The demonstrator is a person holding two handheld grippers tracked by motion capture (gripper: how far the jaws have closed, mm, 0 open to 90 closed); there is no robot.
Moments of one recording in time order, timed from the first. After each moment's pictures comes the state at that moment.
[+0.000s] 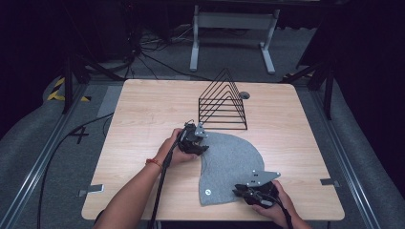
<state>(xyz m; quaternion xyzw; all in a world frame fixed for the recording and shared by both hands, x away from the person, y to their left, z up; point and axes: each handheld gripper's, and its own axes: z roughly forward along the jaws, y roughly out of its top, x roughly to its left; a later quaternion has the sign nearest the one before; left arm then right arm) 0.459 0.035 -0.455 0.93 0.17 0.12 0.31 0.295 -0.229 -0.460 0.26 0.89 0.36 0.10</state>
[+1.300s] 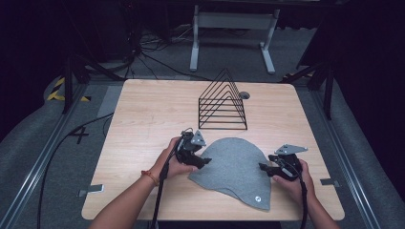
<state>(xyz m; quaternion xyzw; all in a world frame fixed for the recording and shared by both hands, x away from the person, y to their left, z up) 0.428 0.039 -0.443 0.91 0.20 0.09 0.35 0.362 -0.311 -0.454 0.43 0.82 0.32 0.18</state>
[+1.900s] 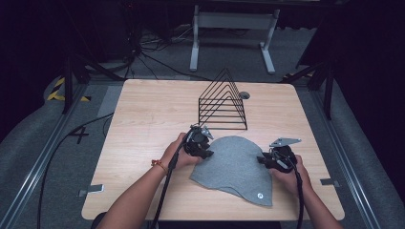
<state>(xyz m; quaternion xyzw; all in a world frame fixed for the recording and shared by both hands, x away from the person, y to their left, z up) 0.454 0.015 -0.451 0.93 0.21 0.03 0.31 0.385 -0.301 -0.451 0.44 0.83 0.31 0.15</state>
